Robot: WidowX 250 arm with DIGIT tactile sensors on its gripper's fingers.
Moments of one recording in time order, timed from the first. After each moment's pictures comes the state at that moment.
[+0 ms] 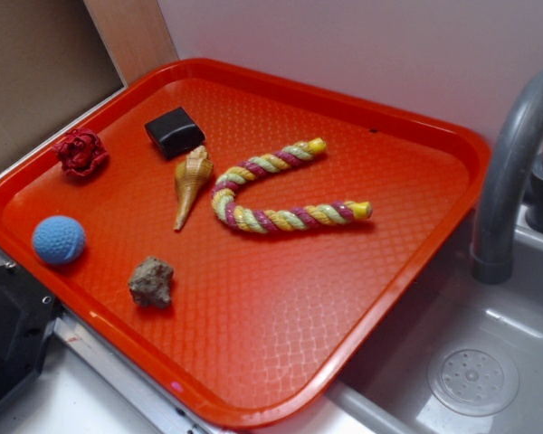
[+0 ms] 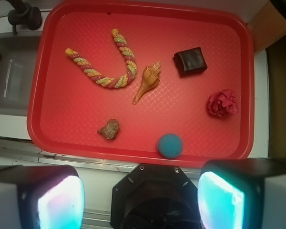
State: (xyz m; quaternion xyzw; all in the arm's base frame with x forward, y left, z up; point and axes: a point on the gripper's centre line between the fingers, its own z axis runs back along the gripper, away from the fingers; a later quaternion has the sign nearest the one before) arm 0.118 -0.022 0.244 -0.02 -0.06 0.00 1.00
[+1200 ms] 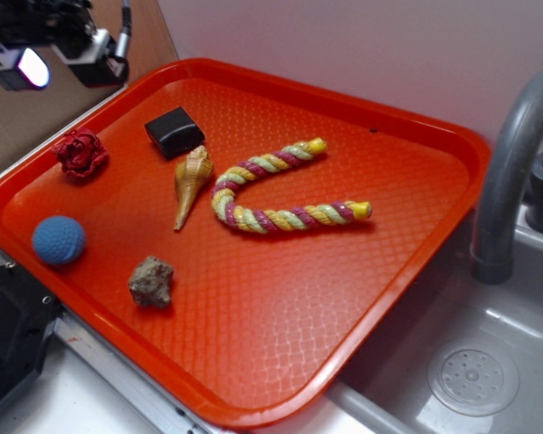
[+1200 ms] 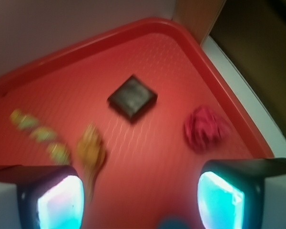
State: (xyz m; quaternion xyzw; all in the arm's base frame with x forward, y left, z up) arm 0.196 0.062 0.125 0.04 -0.15 0.31 0.94
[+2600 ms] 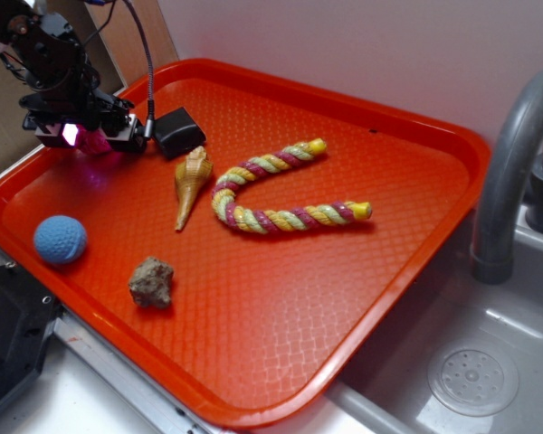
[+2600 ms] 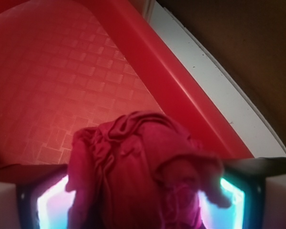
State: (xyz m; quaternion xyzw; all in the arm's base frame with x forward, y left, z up) arm 0.206 0.132 0.018 0.12 -0.12 0.31 0.93
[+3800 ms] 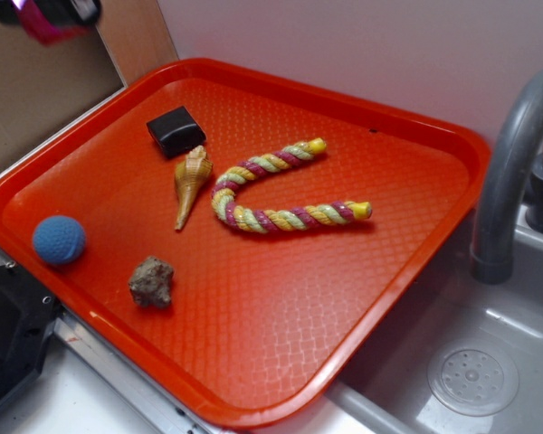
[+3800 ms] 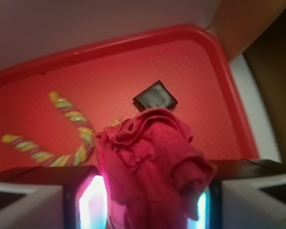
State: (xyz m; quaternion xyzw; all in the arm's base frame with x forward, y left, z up) arm 0.196 0.011 0.217 -0.03 -0.11 0.13 0.98
